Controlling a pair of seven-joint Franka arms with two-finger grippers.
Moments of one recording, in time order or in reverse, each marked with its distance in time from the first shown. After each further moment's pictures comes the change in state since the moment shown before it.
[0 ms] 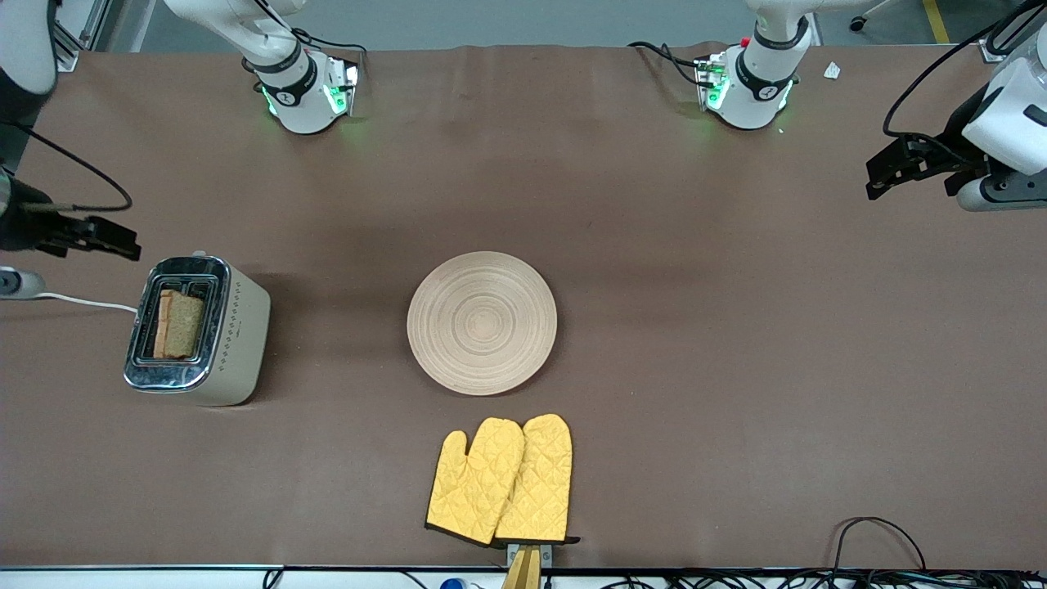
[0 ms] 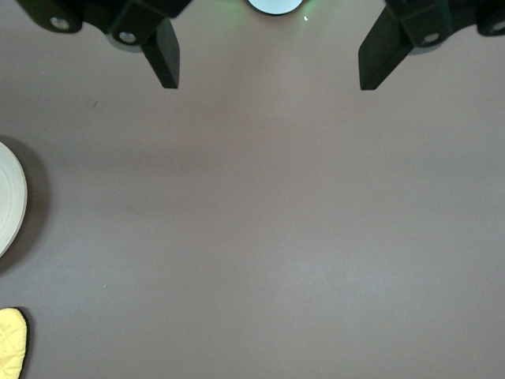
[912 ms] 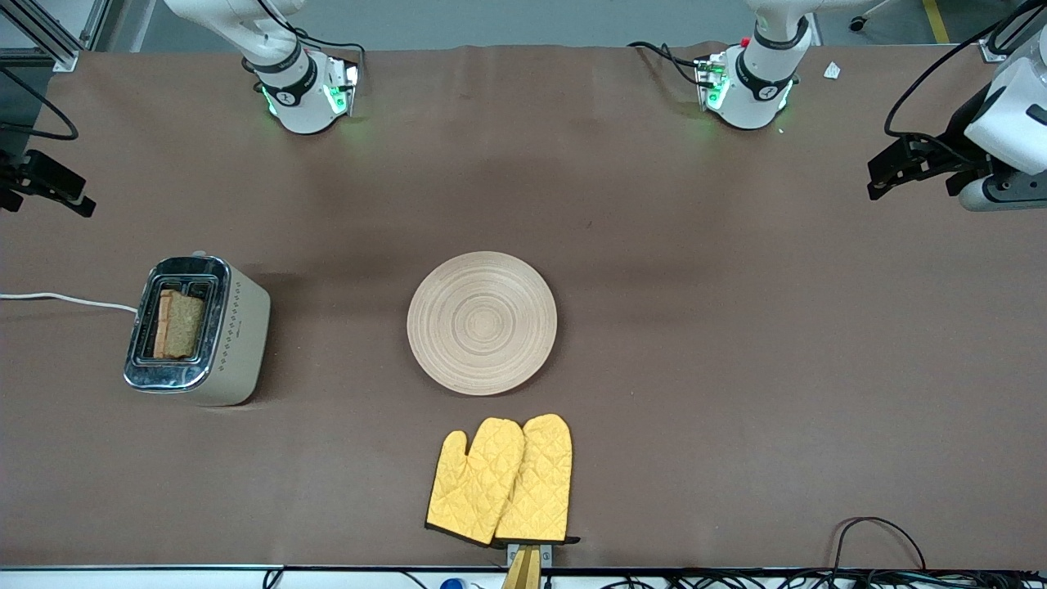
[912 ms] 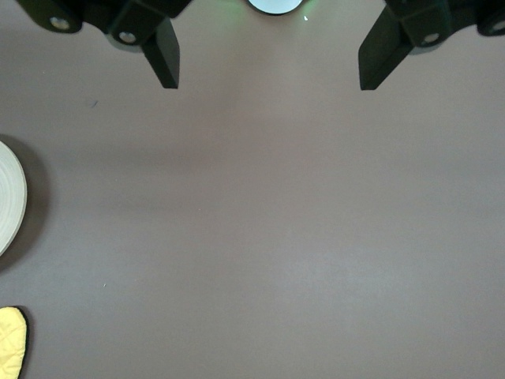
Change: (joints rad) left arm 0.000 0.000 0.001 0.001 0.000 0.000 0.000; right arm -0.005 -0.178 -0.046 -0.131 0.033 0.080 -0.002
